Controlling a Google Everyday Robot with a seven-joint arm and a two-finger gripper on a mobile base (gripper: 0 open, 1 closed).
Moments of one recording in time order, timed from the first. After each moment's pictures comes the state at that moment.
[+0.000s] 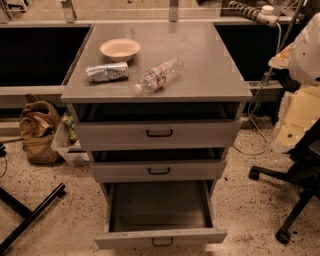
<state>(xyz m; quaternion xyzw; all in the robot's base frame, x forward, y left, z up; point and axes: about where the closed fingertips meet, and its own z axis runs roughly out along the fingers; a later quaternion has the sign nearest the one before) 0.438 -0.216 0.977 -0.60 0.78 -0.04 0.16</state>
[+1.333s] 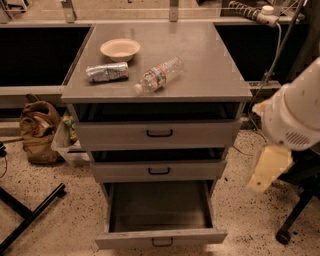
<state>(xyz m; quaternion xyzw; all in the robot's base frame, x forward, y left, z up) 0.419 -0.200 0.887 -0.58 0.80 -0.02 0.16</state>
